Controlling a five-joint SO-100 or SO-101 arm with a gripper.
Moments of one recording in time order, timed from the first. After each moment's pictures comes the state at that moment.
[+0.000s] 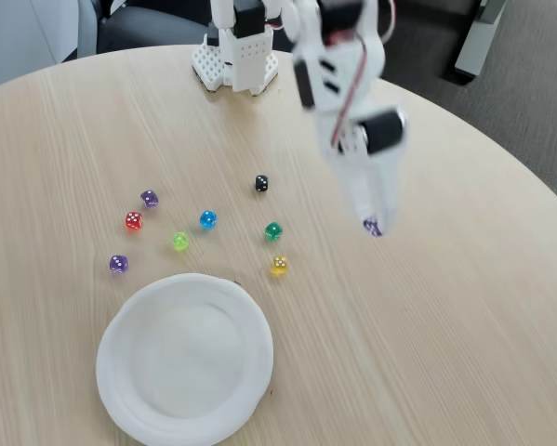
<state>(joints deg) -24.3 101.1 103.5 40.3 88.8</state>
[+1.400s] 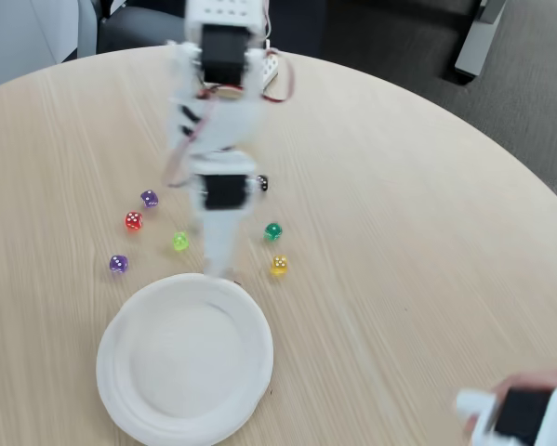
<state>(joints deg) 5.6 94.5 103.5 40.3 80.8</state>
